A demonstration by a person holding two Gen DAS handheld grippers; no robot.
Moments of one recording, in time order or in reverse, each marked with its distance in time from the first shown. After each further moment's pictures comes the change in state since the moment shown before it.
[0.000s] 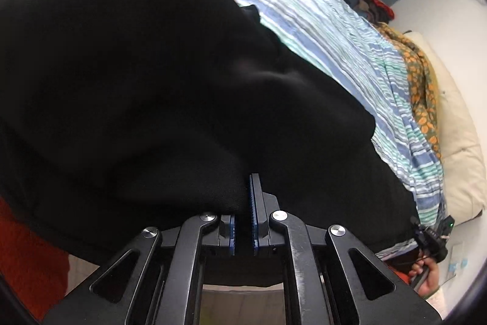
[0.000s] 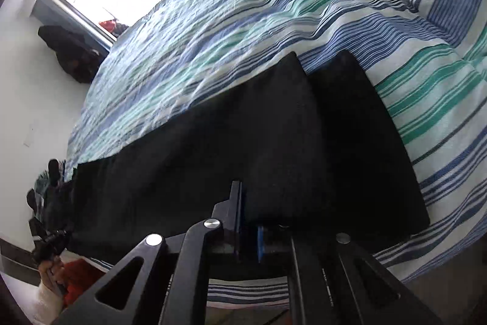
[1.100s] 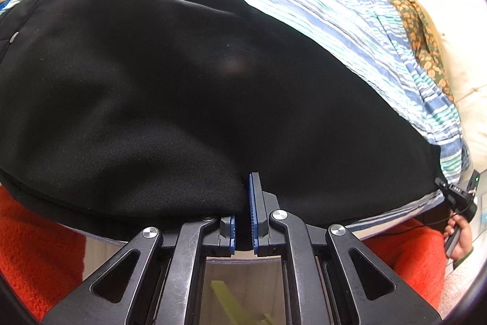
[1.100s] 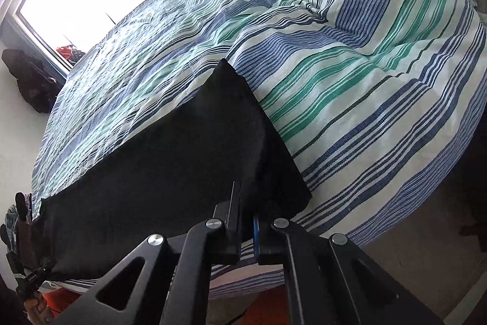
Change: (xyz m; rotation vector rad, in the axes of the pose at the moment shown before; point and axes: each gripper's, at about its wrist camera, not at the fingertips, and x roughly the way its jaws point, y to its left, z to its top) left arm 0.034 -0.075 -0.023 0.195 0.083 0.093; right arm -0.044 -0.035 -0.017 0.081 -0.063 -0.251
